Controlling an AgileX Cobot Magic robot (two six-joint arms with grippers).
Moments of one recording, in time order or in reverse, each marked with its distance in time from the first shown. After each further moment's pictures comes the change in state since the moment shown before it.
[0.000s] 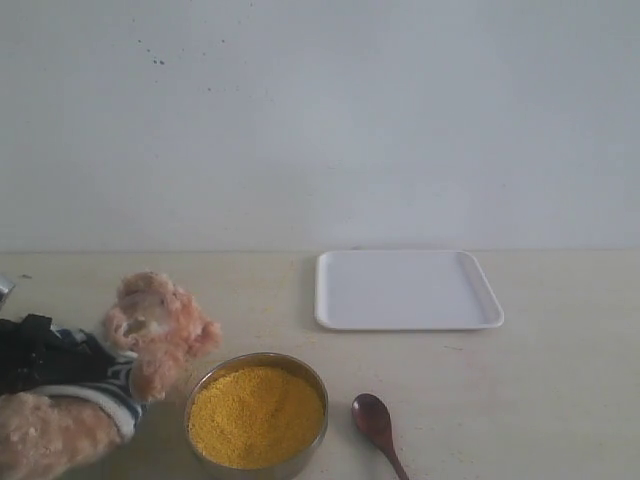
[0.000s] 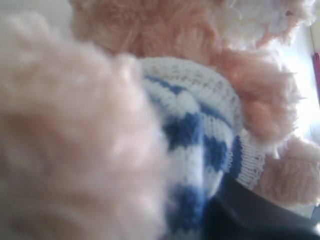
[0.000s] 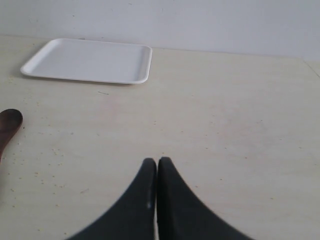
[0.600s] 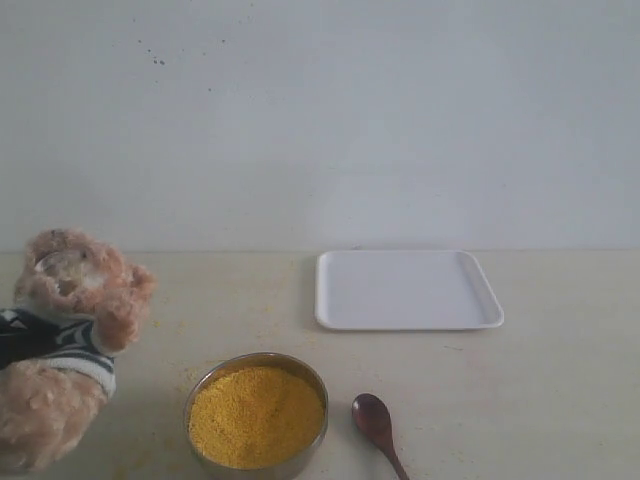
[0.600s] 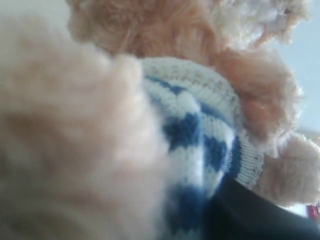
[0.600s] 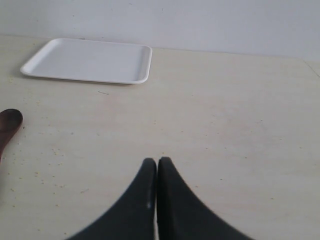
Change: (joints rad) left arm 0.048 -0.450 0.440 -0.422 -0.179 0.070; right arm 0.000 0.000 0.000 0.000 0.000 0.000
